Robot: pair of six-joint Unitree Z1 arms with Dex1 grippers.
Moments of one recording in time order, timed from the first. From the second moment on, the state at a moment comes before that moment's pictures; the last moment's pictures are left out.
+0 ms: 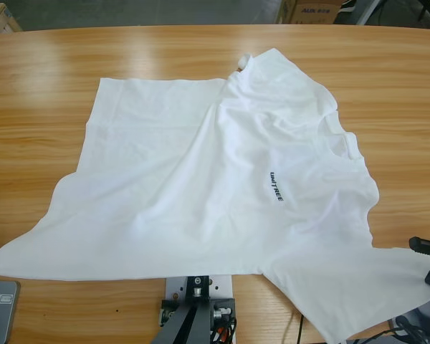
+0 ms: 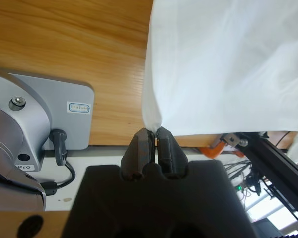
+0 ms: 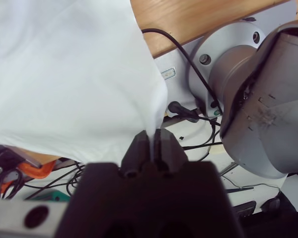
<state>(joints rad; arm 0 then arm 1) -0.62 1.11 -0.74 0.99 -0.22 -1.10 1.06 1.38 -0.91 1.25 0.10 1.54</state>
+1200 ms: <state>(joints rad) -0.24 1.30 -0.77 0.71 -0.23 -0.95 0.66 1.42 -0.89 0.79 -0.13 1.13</state>
